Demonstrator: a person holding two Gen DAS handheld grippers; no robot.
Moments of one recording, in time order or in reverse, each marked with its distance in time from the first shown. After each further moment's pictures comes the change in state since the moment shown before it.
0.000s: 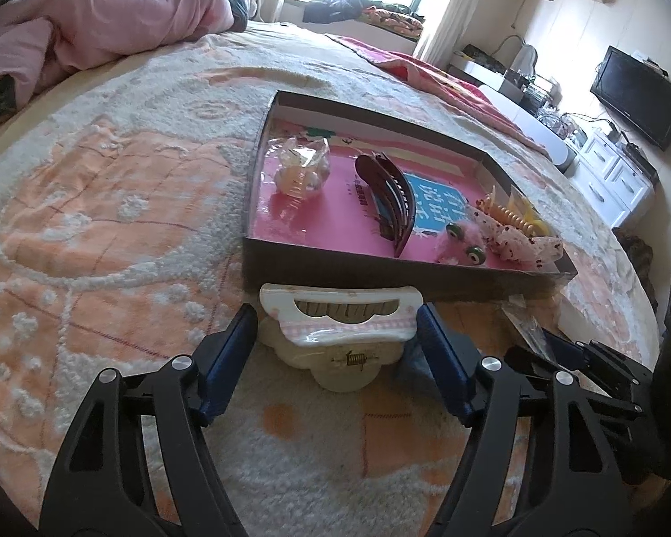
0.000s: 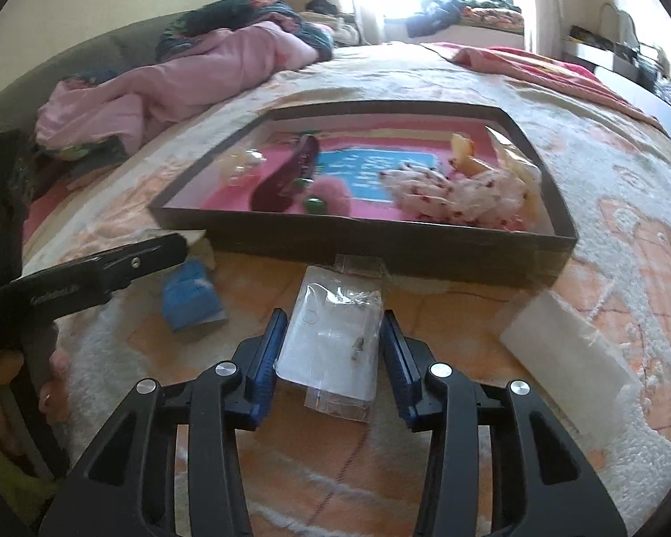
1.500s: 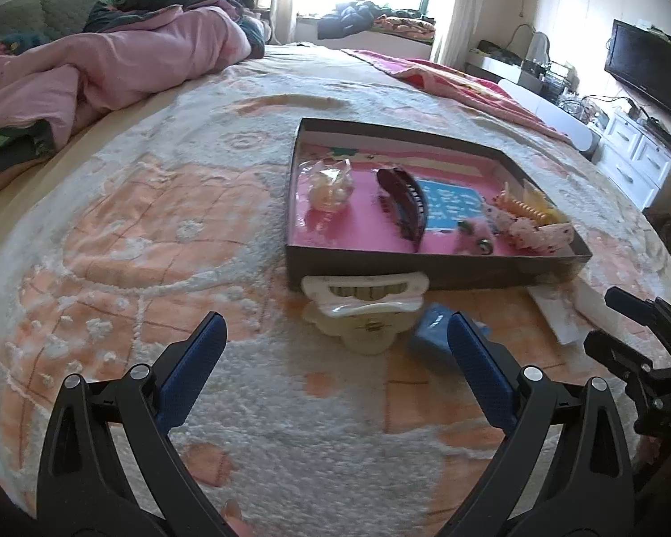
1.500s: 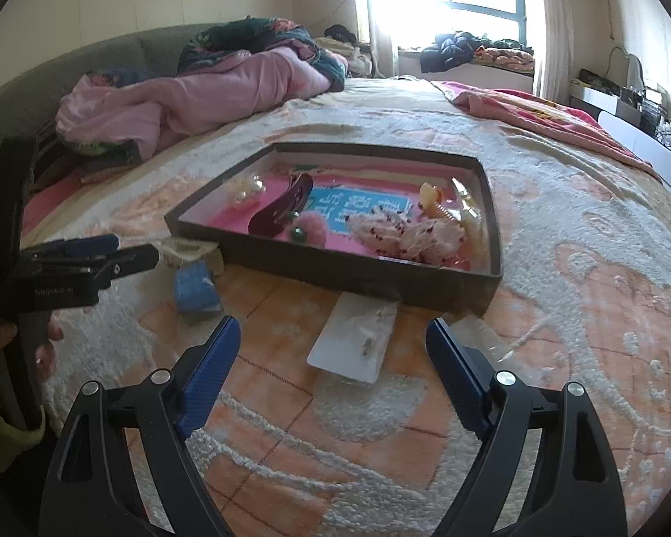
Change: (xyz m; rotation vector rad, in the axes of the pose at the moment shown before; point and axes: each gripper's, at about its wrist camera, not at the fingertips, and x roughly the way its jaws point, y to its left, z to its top) left arm -0.029 -0.012 -0.008 0.085 -0.041 0.154; right arm -0.044 -0.016 -0.003 -0.097 -0.079 -0.029
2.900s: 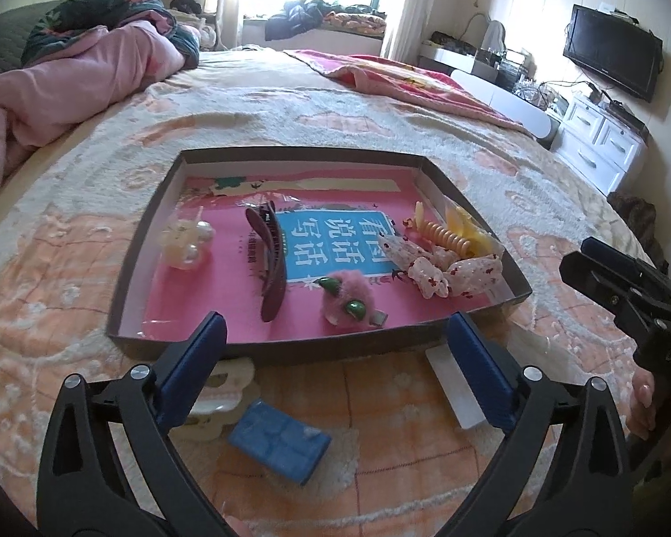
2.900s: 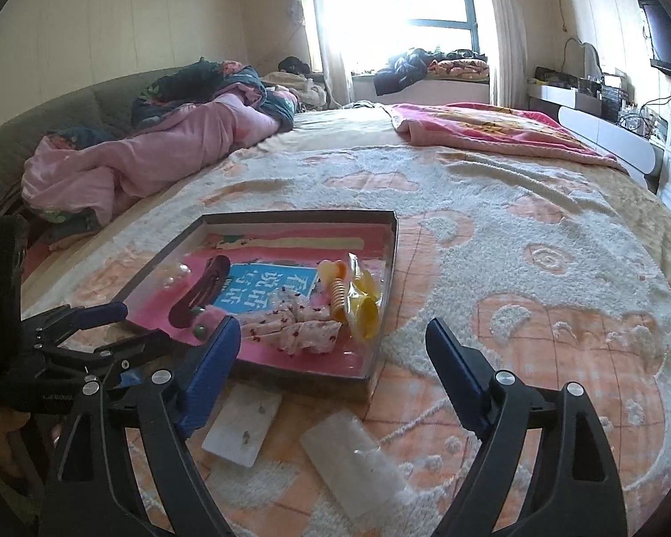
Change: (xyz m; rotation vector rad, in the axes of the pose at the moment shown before) left arm 0.030 -0.088 0.040 0.076 0.005 -0.125; right arm -0.020 -0.080 0.047 0.117 -0.106 -0.070
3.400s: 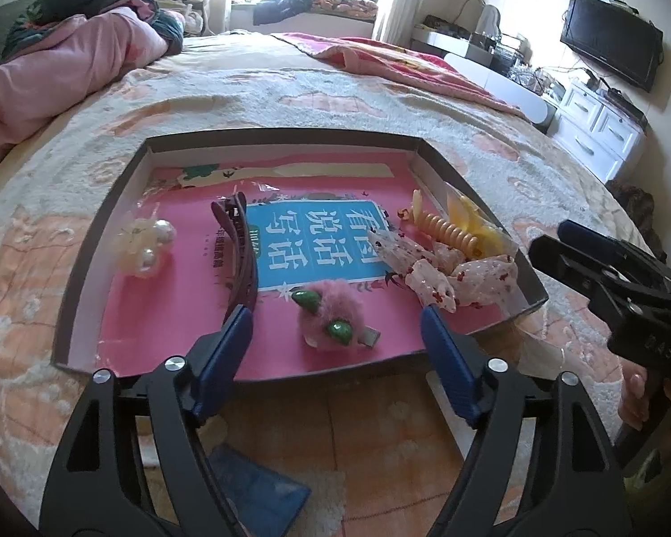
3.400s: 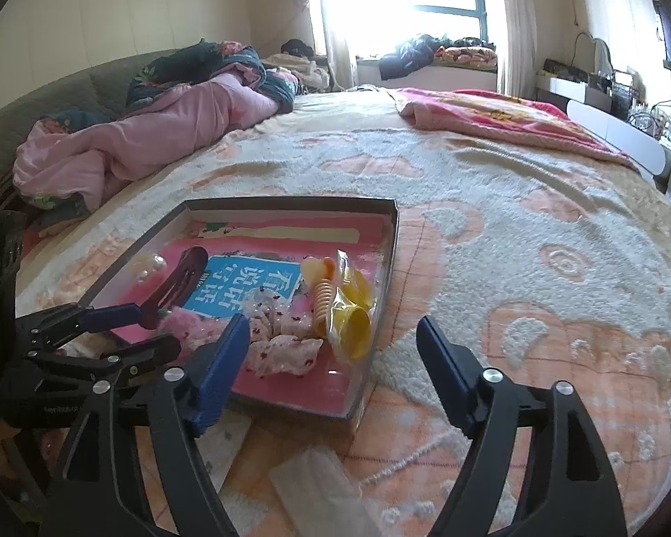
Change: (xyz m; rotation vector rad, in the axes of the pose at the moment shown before) left arm 0.038 -0.008 0.007 0.010 0.053 -0.026; right arm 0.042 -0.013 0.010 -0.025 0.055 0.002
